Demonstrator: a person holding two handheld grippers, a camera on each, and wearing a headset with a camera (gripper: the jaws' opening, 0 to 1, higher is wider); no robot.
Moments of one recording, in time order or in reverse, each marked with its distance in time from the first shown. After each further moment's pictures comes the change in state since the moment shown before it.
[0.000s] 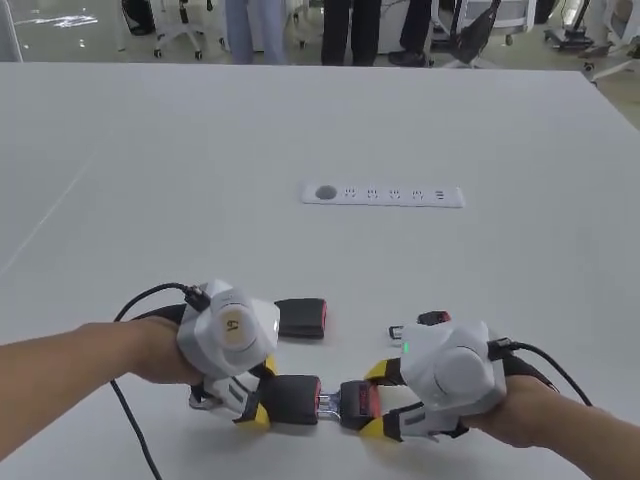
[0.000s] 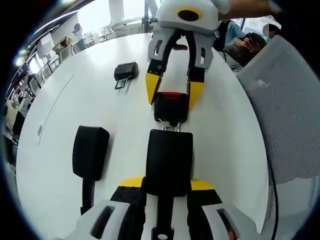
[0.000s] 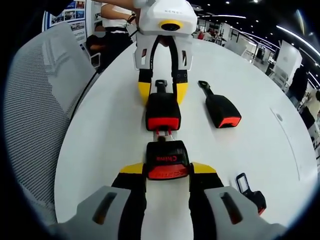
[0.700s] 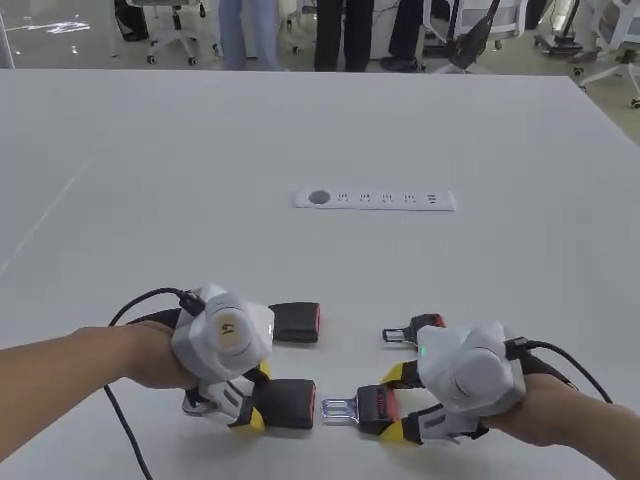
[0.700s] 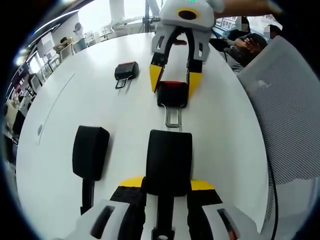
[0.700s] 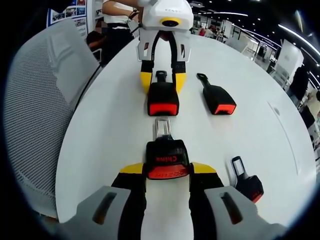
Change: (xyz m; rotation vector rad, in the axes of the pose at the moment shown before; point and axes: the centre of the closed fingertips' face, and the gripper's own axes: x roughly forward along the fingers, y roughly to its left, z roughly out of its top) left arm 0.001 0.000 0.001 -0.005 0.003 0.003; right arm -0.019 -0.002 -0.026 -0.004 0.041 0.003
